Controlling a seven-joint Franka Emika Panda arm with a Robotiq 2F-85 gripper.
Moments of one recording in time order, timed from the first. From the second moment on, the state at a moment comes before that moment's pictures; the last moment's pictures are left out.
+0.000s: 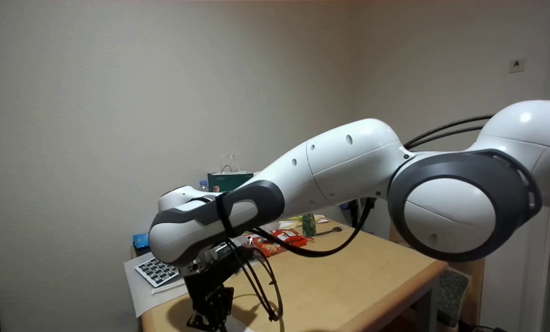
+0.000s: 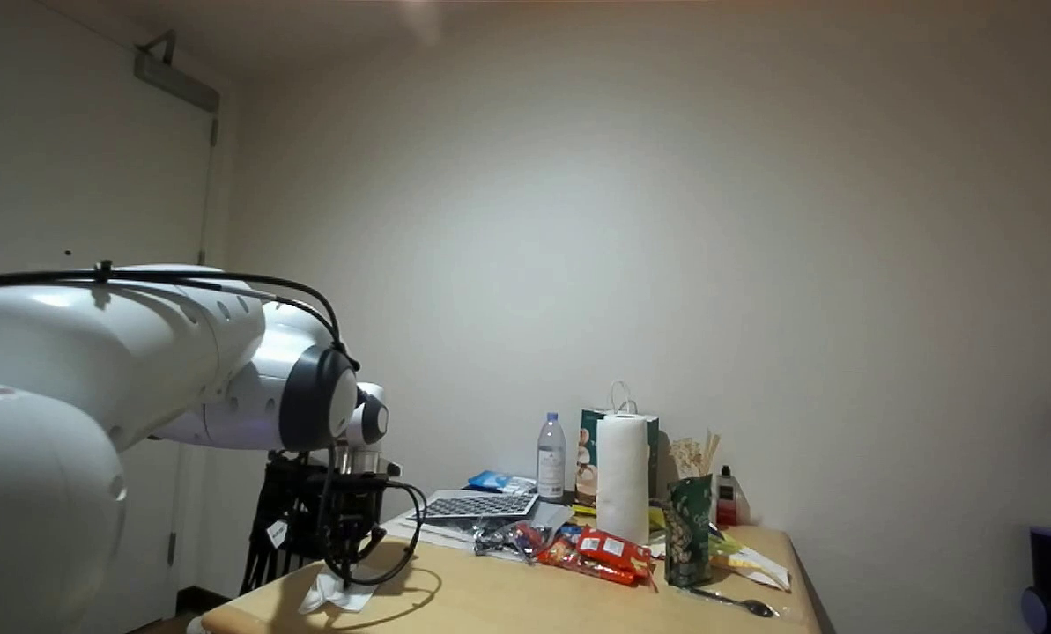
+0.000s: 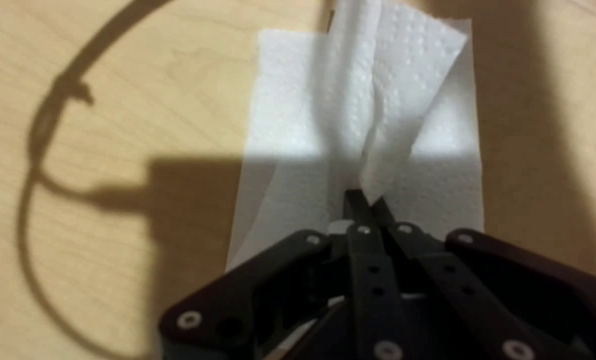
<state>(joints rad) 0.42 1.24 0.08 -0.73 -0.11 1.70 0.05</state>
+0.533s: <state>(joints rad) 0.43 1.26 0.09 -0.70 -0.11 1.68 0.01</state>
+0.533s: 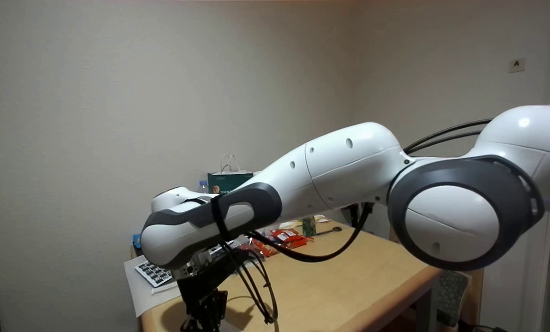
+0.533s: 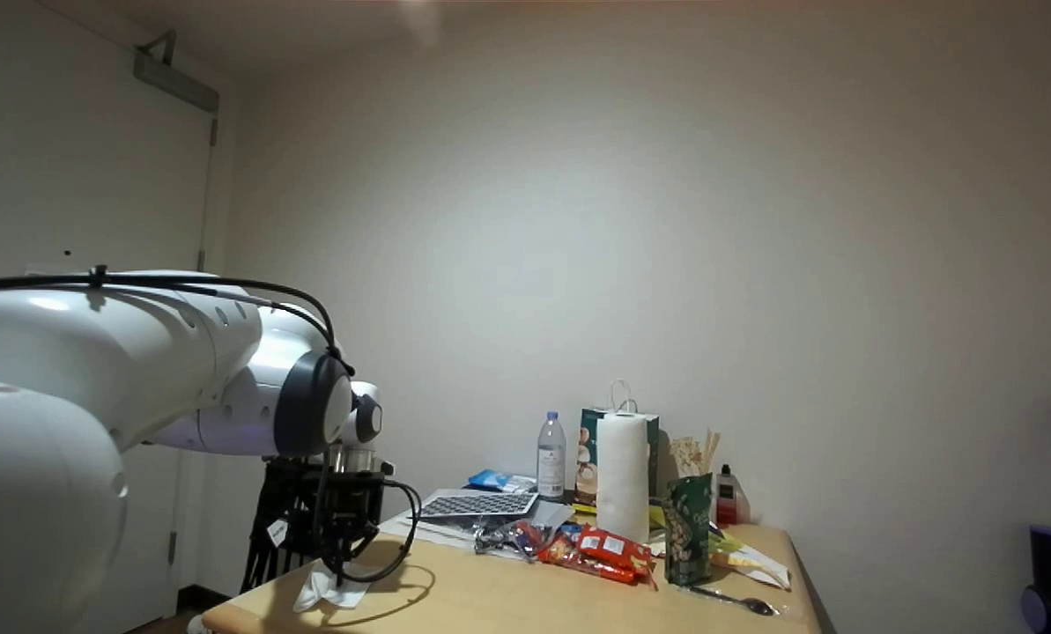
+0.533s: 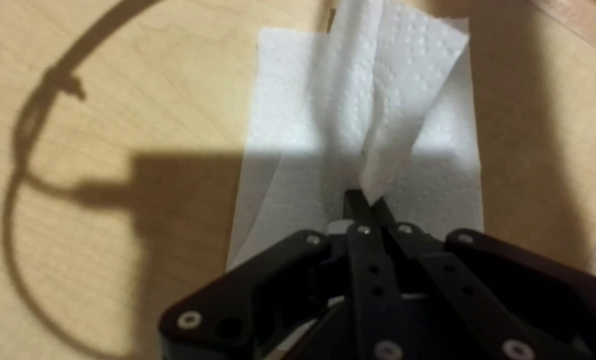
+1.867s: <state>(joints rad) 0.34 1.20 -0.04 -0.80 -0.10 1.69 0.38</state>
